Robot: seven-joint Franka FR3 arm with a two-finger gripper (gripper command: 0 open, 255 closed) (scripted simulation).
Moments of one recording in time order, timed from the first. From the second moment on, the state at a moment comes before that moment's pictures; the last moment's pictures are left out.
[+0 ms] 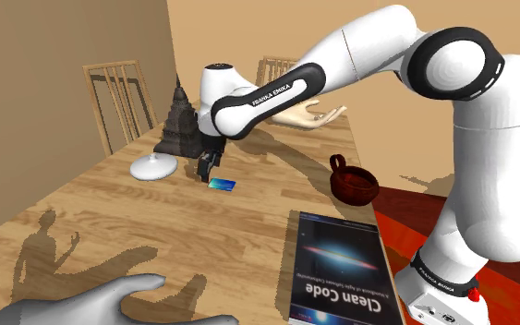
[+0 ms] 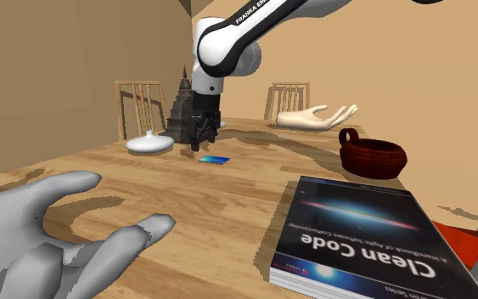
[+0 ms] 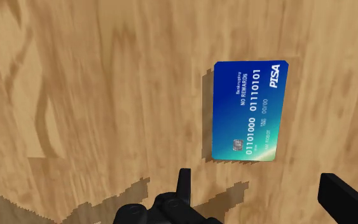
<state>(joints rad) 0.19 0.40 0.21 -1.74 -0.12 2.28 -0.08</state>
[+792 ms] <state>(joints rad) 0.19 0.45 0.20 -1.75 -0.13 2.33 -0.07</state>
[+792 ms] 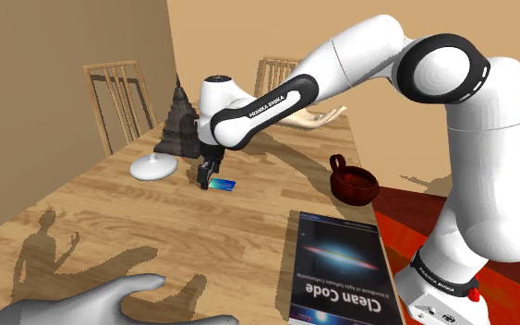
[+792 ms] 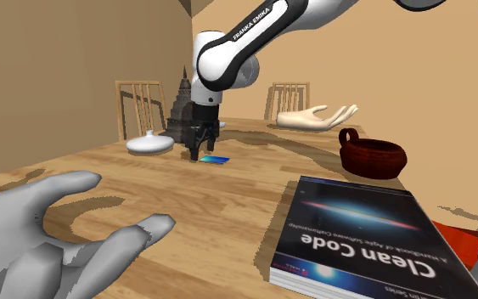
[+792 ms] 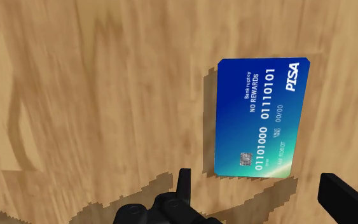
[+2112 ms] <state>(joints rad) 0.19 0.40 0.21 -1.70 -0.11 2.23 -0.09</state>
